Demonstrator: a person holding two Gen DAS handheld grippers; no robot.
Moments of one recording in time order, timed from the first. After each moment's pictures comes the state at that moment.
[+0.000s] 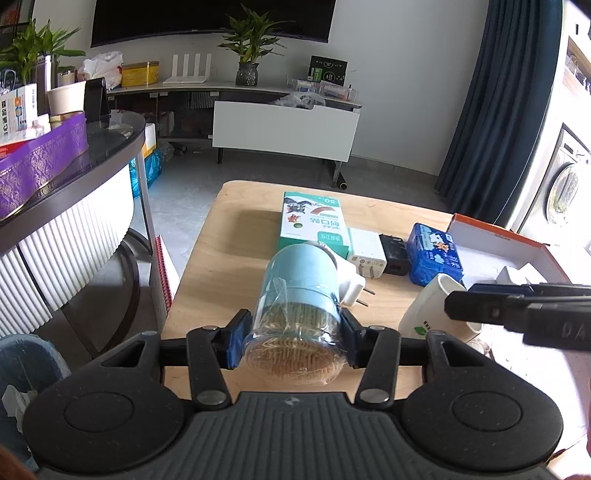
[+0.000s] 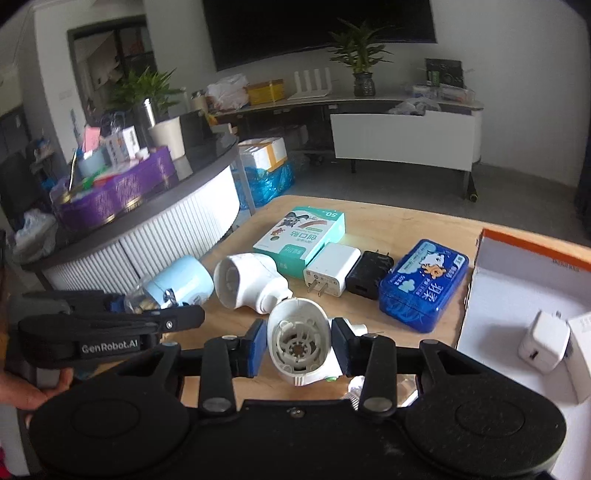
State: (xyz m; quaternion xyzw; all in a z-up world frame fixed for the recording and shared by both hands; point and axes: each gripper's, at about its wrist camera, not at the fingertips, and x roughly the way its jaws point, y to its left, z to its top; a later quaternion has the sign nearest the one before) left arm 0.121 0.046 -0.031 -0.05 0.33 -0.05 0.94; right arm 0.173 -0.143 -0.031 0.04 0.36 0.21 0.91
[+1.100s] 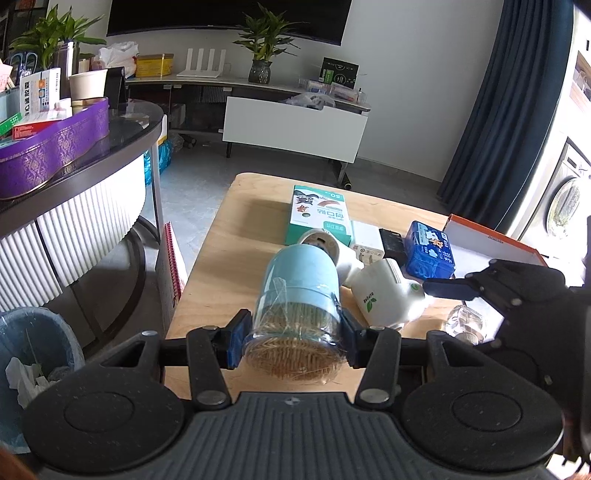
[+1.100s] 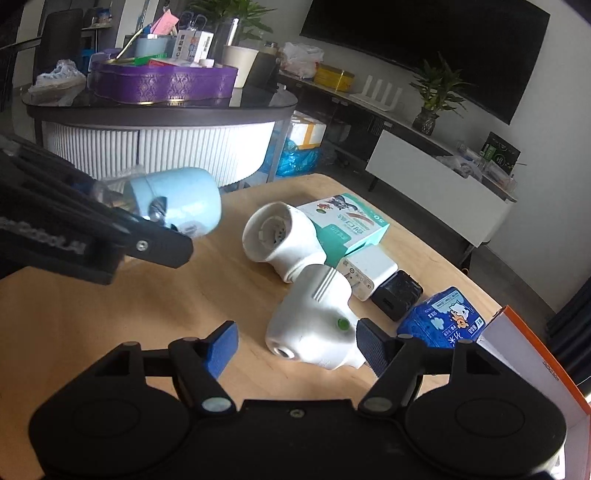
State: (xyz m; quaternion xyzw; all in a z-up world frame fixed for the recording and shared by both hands) left arm 0.100 0.054 -0.029 -0.08 0.33 -0.03 0.94; right arm 0.165 -0.070 -0.071 -0.24 0.32 0.23 0.89
